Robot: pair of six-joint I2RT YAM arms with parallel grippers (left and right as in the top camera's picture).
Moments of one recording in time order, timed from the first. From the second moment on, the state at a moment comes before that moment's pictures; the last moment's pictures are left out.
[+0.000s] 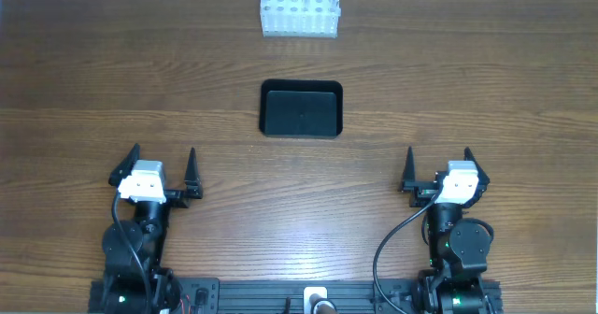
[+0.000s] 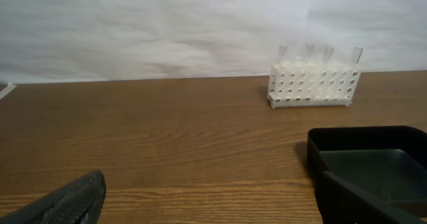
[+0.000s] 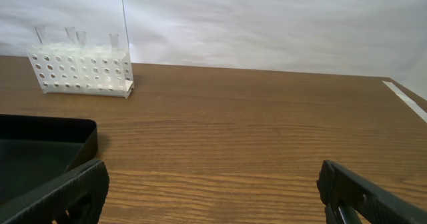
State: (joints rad) left arm -0.06 0.01 0.01 -0.07 0.00 0.01; right arm 0.05 0.02 0.01 -0.06 0.10 -0.06
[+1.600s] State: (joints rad) left arm -0.26 2.05 1.45 0.18 0.06 -0.03; right arm 0.05 0.01 0.01 -0.06 0.11 -0.06
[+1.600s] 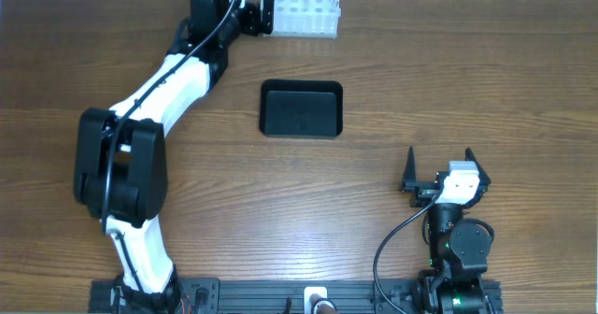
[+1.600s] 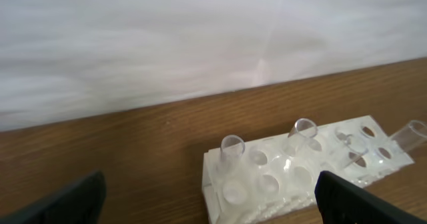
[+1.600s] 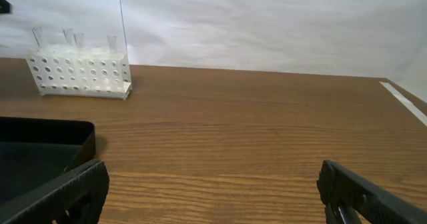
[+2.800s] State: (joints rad) left arm -0.30 2.29 1.68 0.17 -0.06 -0.08; right arm 0.05 0.01 0.01 -0.06 0.11 -0.06
